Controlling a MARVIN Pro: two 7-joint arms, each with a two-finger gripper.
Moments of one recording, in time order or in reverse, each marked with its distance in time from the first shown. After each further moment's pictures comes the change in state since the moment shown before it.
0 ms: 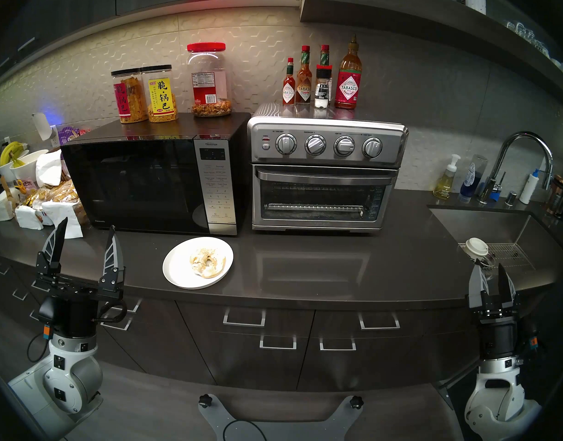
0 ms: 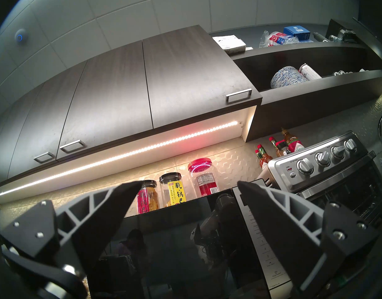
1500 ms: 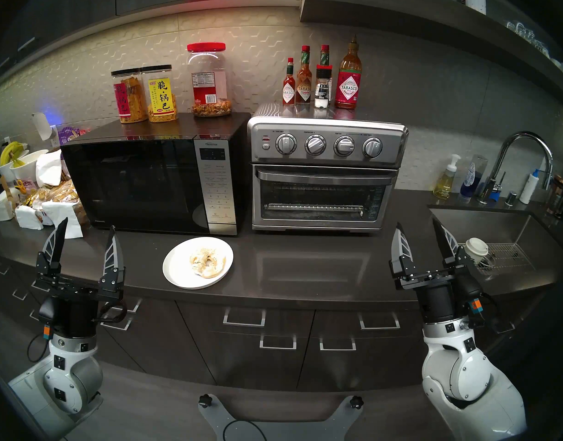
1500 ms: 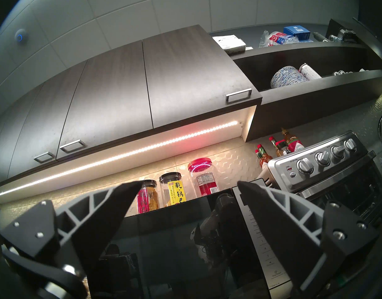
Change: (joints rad) left arm 0.000 0.000 0.001 0.001 0.000 0.000 0.000; right arm 0.459 -0.066 -0.263 0.017 -0.469 0.344 -0.142
